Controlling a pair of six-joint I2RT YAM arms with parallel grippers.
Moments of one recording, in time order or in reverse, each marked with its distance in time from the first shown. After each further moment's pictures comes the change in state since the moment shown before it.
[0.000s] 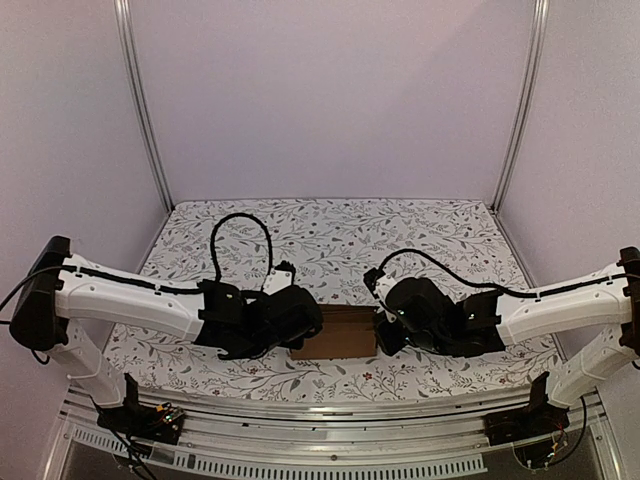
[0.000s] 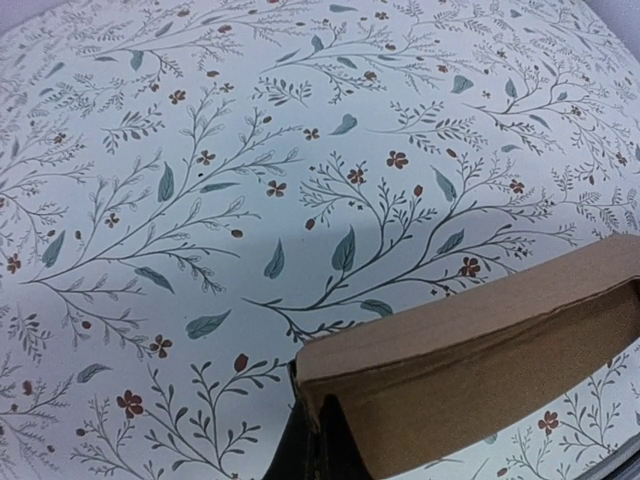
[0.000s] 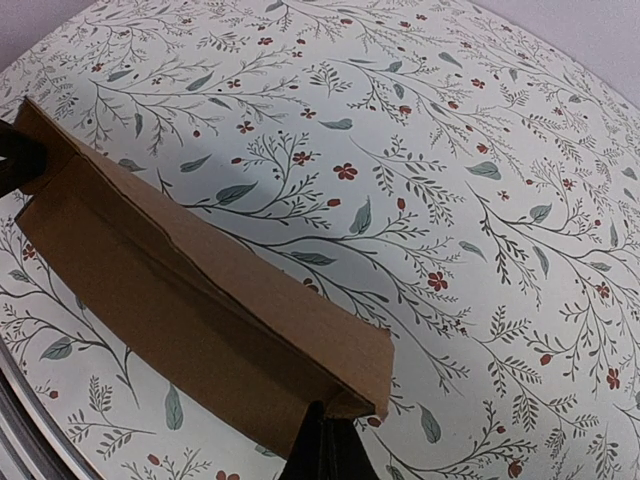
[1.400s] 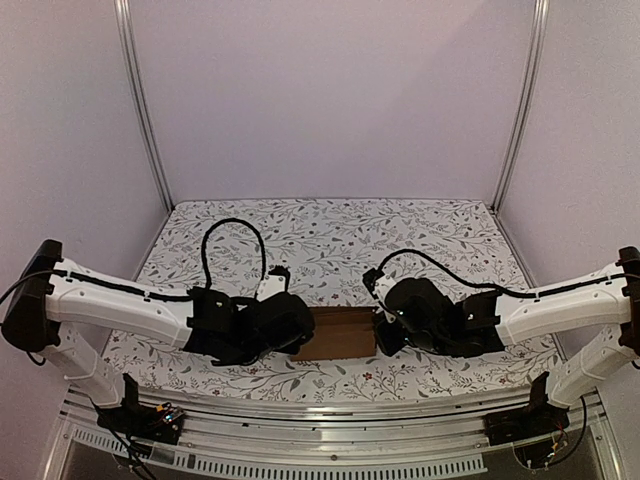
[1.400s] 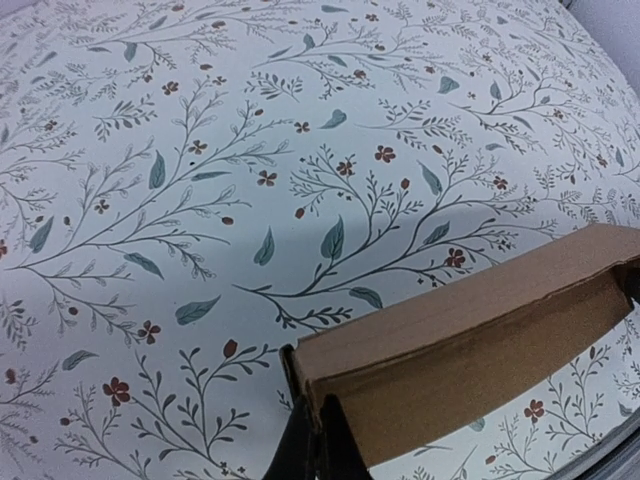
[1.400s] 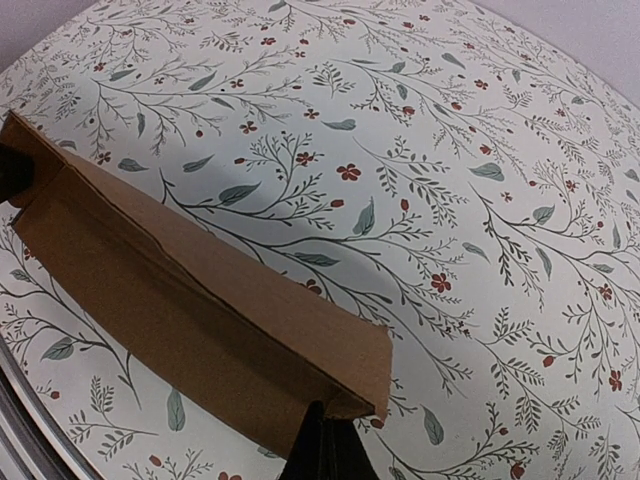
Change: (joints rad) left arm -0.021 -0.053 -0.070 0.053 0.005 -0.032; right arm 0.001 0.005 0.000 0.005 -0.003 0.000
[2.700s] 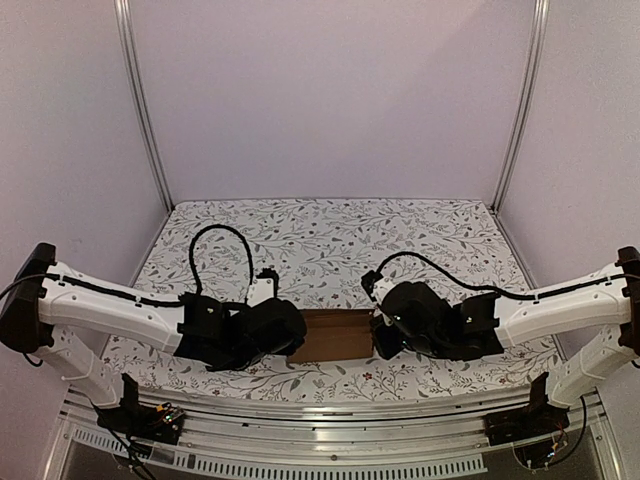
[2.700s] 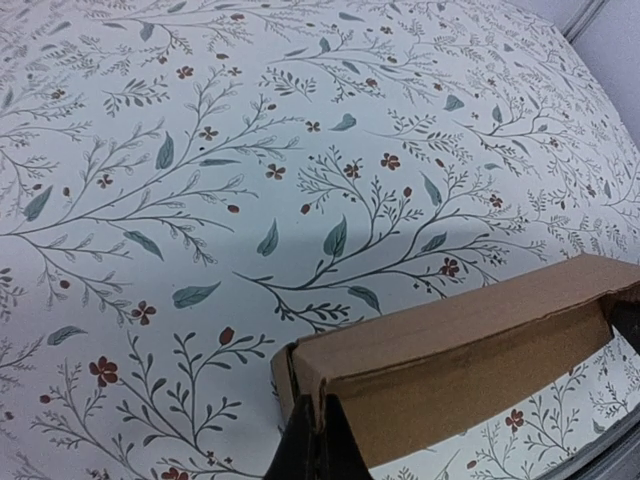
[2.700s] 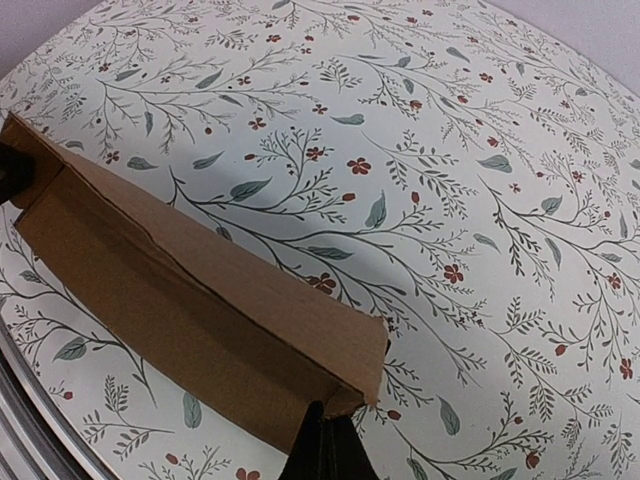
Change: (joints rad) left arm -0.013 -0.048 -0.067 0.040 -0.016 -0.113; right arm 0.026 0.005 0.011 -0.019 0.012 0.045
